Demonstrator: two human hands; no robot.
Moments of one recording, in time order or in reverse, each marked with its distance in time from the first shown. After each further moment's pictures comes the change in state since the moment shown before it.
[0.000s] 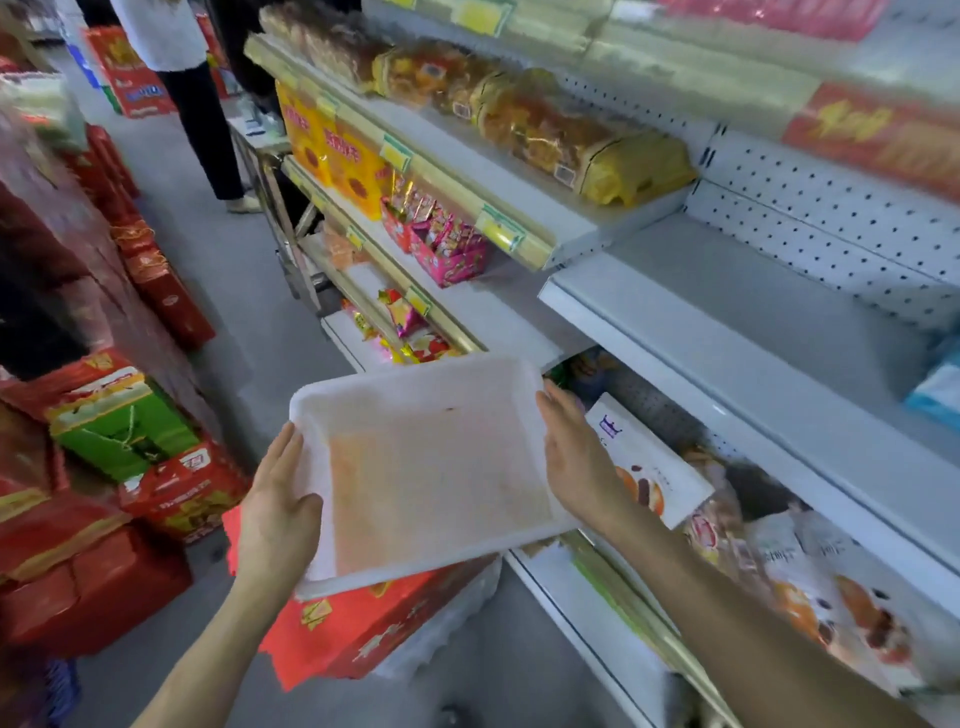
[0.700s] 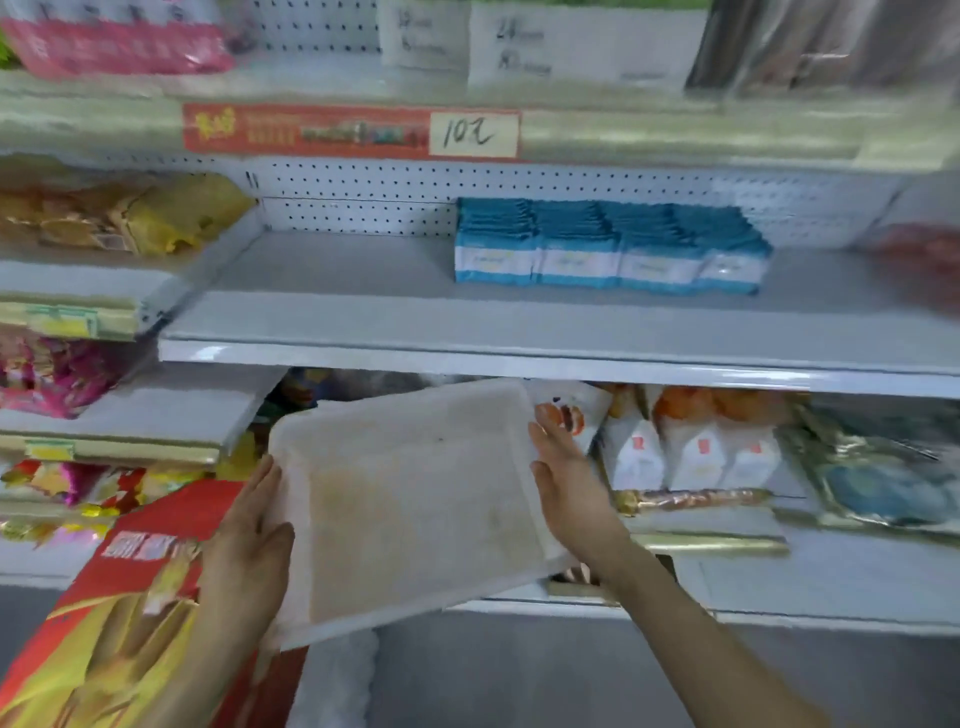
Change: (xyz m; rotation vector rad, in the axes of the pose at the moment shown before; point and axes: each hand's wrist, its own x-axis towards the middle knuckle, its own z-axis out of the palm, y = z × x) left_hand -0.110 0.157 0.089 -0.154 -0.615 0.497; right_hand -0.318 0.069 -0.083 -0.004 0.574 0.602
